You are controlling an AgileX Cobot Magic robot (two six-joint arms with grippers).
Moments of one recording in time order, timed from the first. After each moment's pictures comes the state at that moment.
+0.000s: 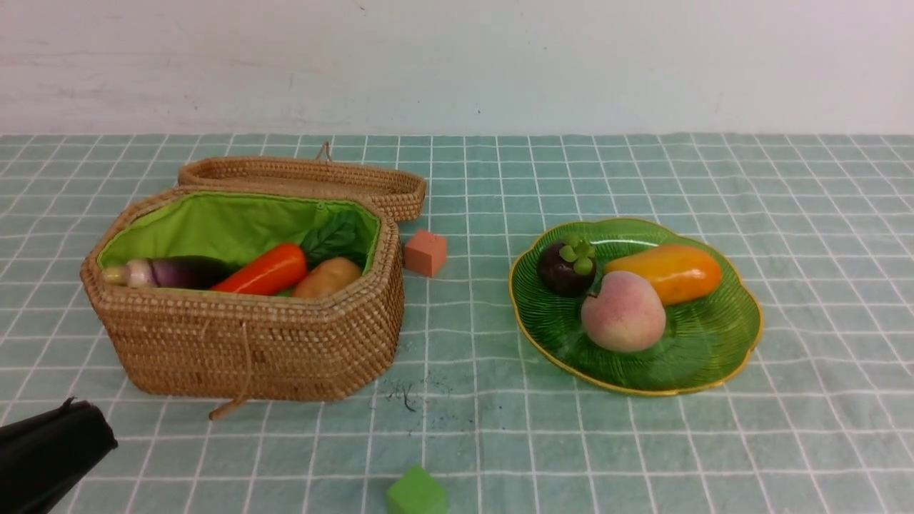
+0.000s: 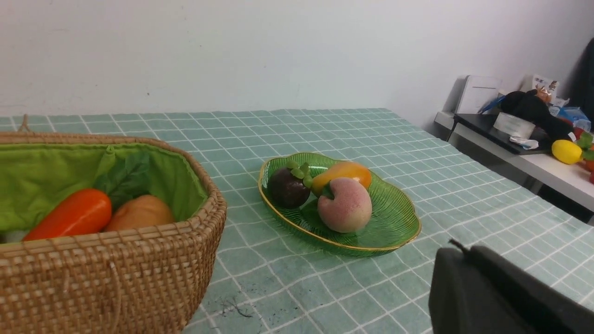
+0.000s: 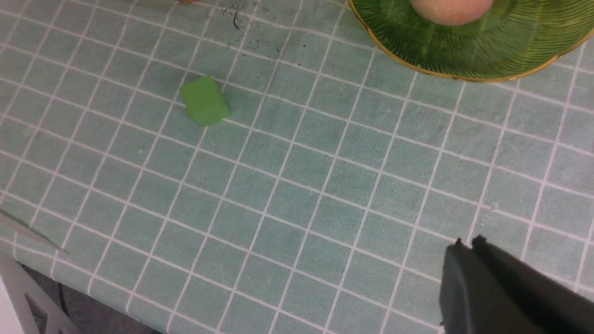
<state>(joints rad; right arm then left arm) 0.63 0.85 -1.16 0.01 1.27 0.27 -1.01 0.24 -0.37 0.86 0.41 -1.10</state>
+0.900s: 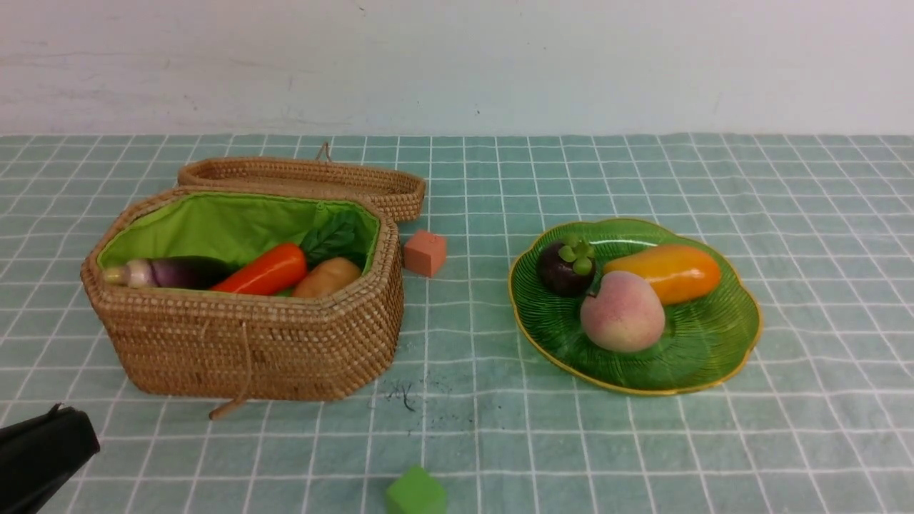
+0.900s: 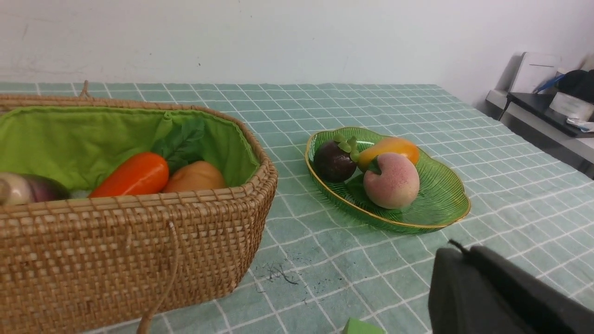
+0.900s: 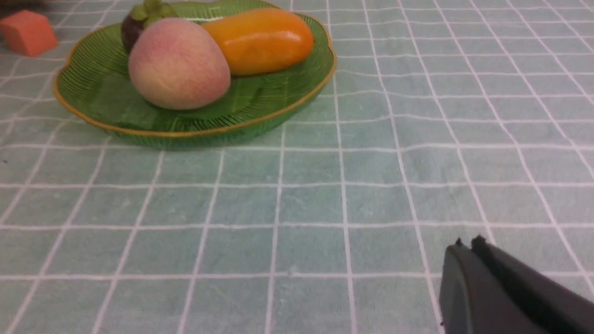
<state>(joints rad) 0.02 0.04 0.00 -0.02 0.36 0.03 -1.01 0.24 -0.37 0.86 0.51 -1.10</state>
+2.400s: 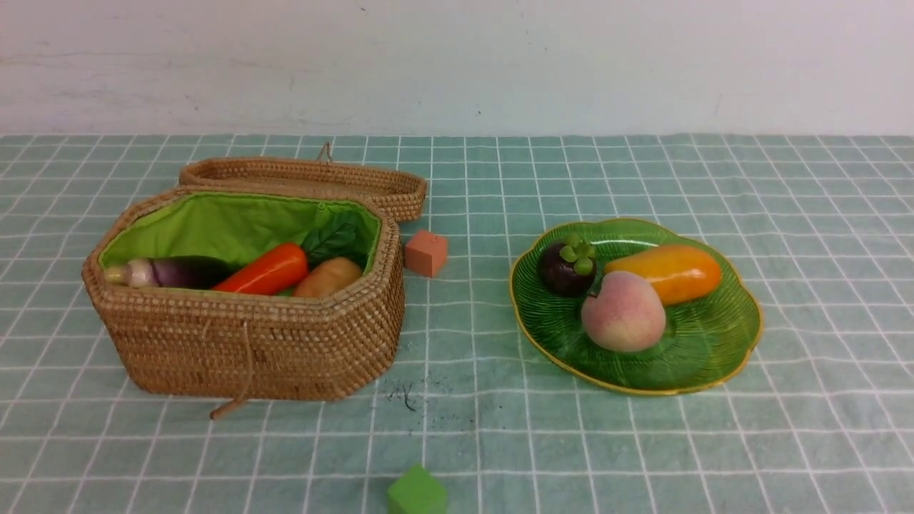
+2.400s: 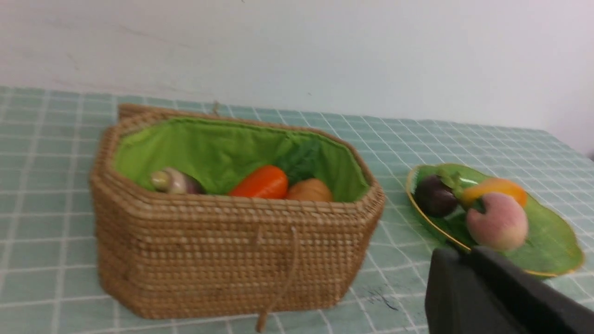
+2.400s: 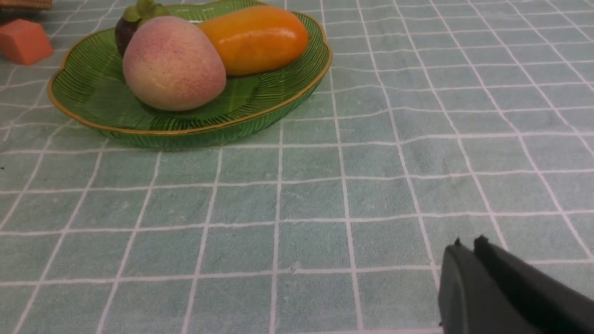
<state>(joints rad) 0.01 -0.01 0.02 0.02 0.38 0.03 -0.45 0.11 -0.34 0.32 0.40 -0.52</state>
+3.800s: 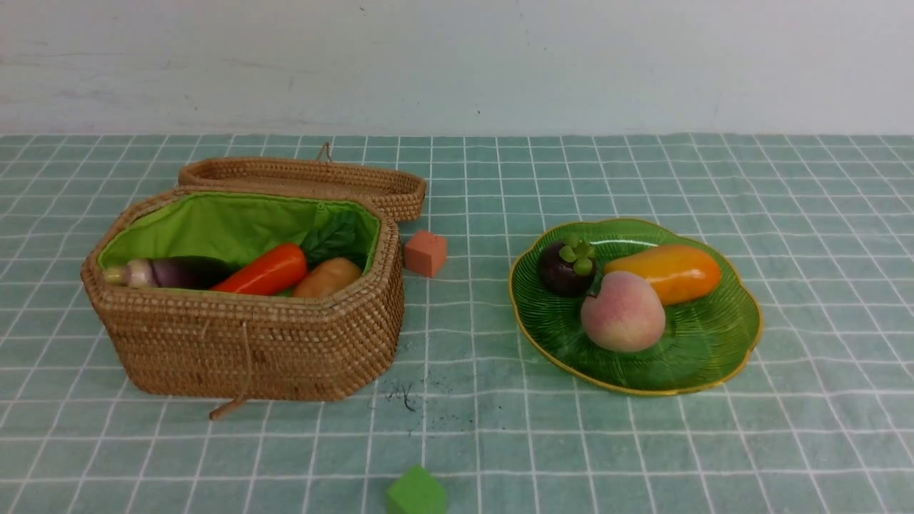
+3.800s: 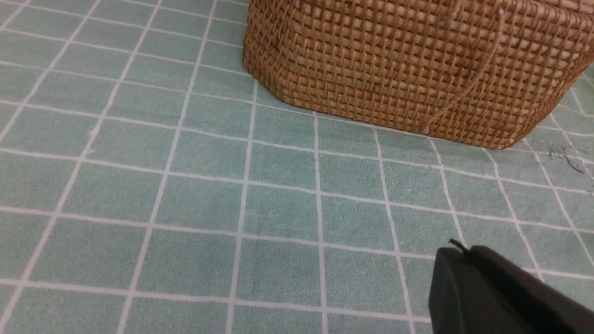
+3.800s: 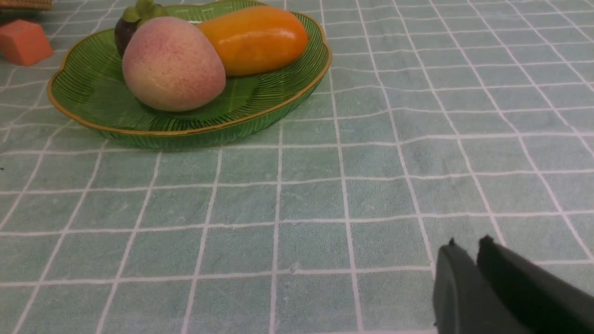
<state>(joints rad) 0.01 -0.01 0.02 0.02 0.38 0.03 -0.08 -0.01 0.03 0.00 0.38 -0.26</state>
